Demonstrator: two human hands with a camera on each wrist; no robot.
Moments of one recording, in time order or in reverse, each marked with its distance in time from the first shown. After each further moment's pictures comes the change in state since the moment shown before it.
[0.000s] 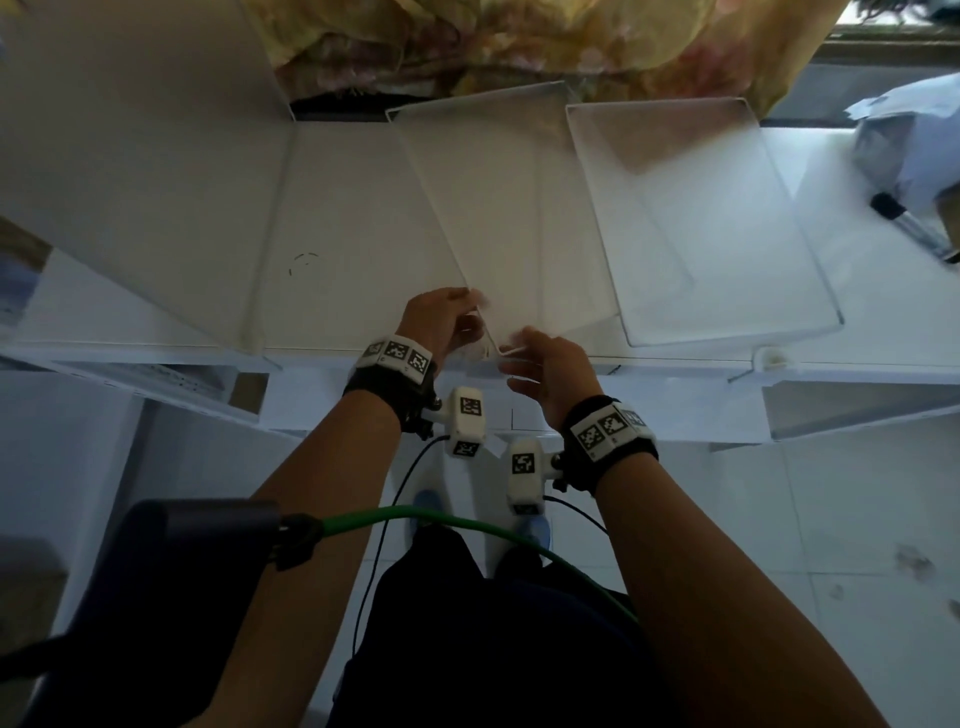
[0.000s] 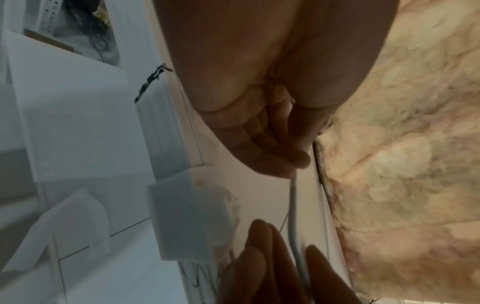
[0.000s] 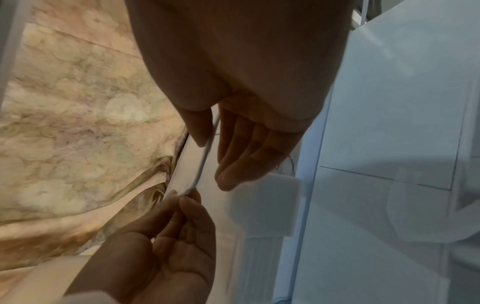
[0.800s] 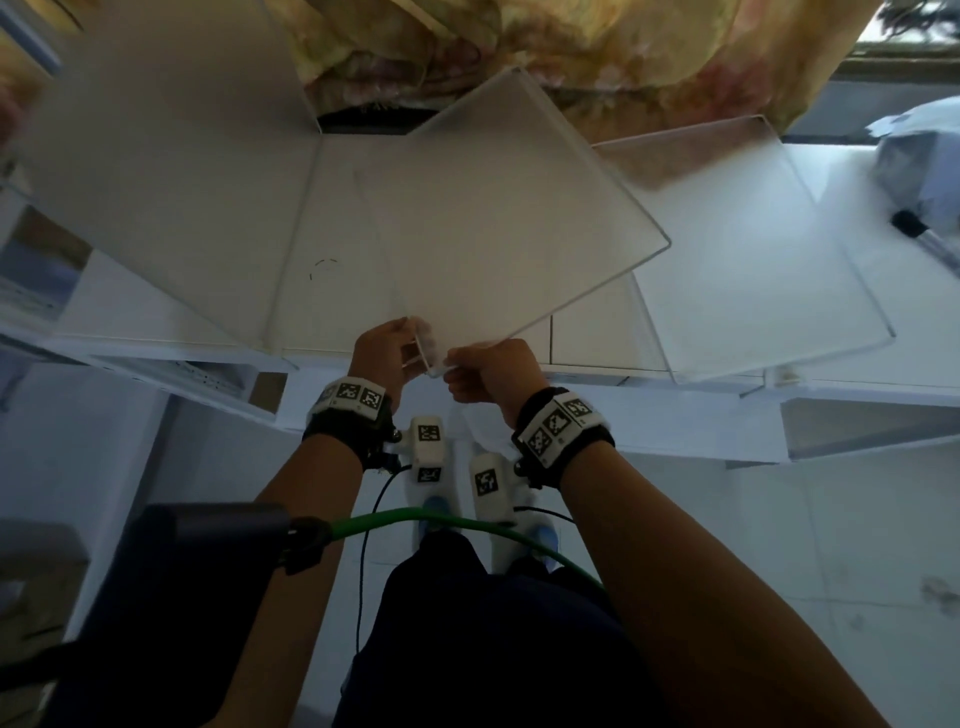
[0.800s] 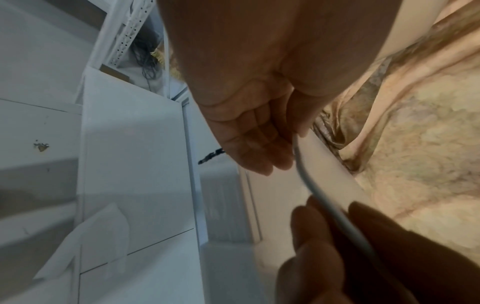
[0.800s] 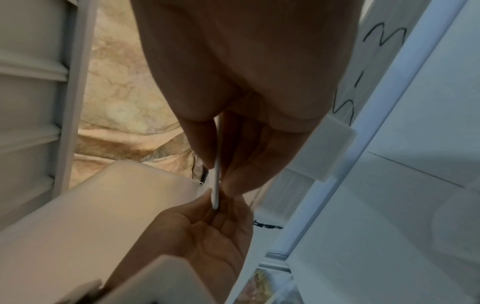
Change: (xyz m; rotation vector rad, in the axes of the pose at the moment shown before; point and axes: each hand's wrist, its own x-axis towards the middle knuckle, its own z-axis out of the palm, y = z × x) left_hand -0.024 -0.014 -0.063 -0.050 0.203 0.041; right_hand -0.019 0.000 0.063 -0.244 -0.130 -0.001
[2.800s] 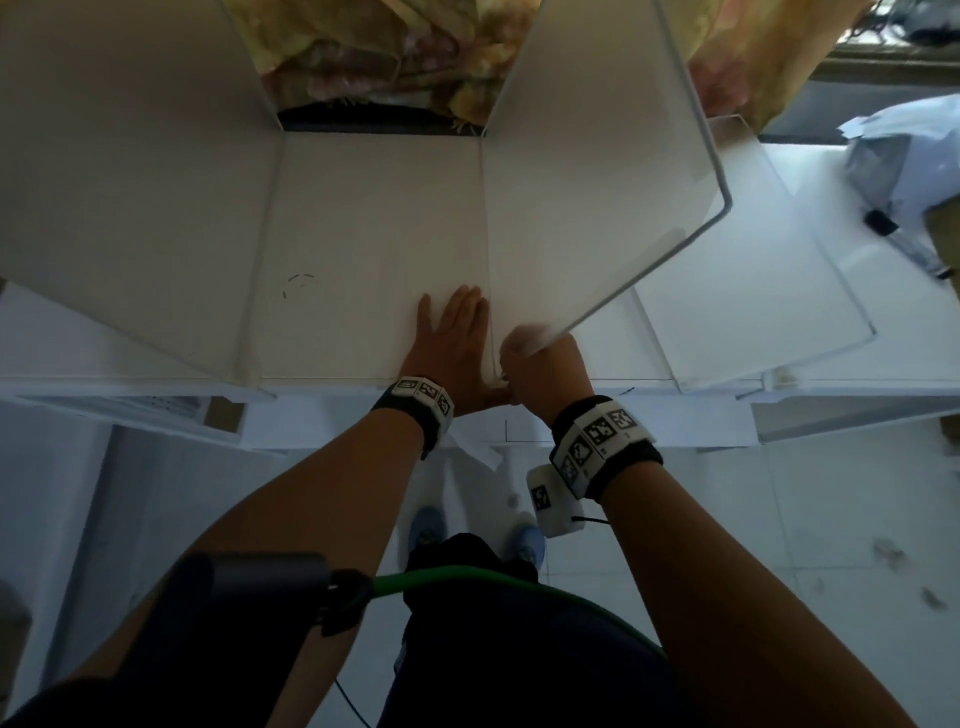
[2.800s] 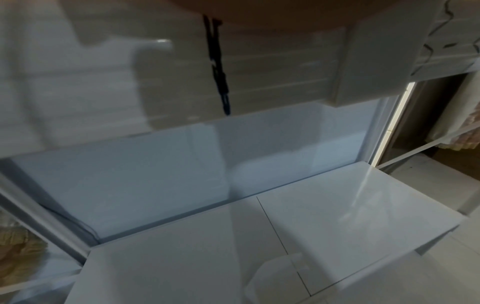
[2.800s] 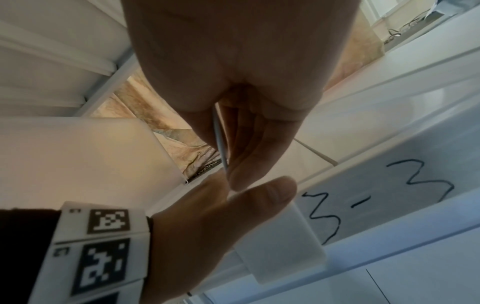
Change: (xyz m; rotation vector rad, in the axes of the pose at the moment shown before) left_hand 0.043 -0.021 0.052 1.792 -0.294 0.891; right_hand 0.012 -0.021 -0.027 -0.832 0.284 -0.264
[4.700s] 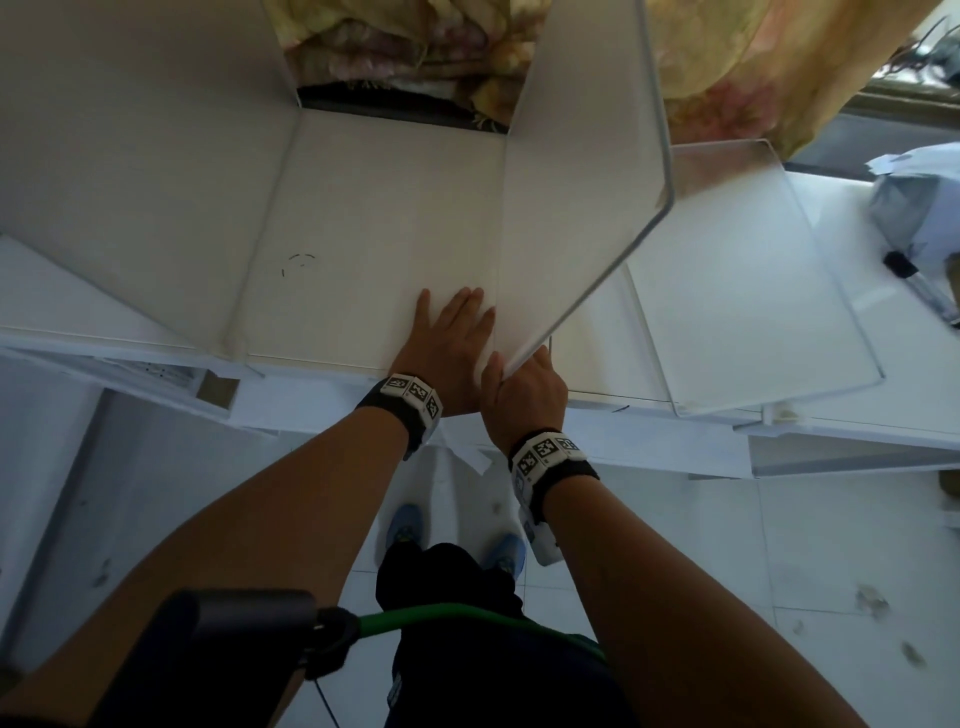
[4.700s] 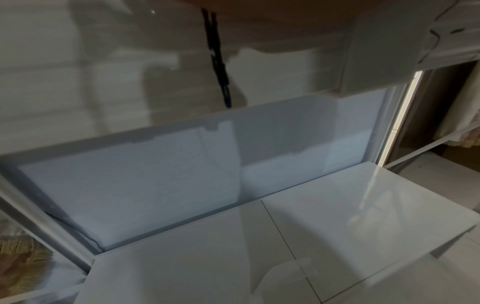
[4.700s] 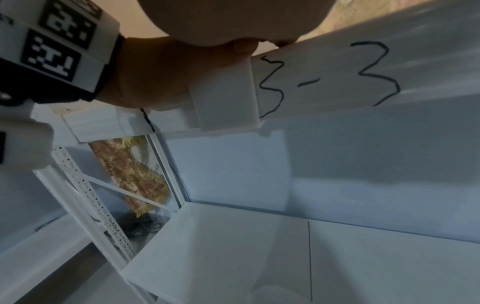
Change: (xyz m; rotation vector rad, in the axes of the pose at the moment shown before) left_hand 0.000 -0.001 0.009 0.052 0.074 0.032; right_hand -0.006 0.023 0.035 -0.233 0.391 -0.454
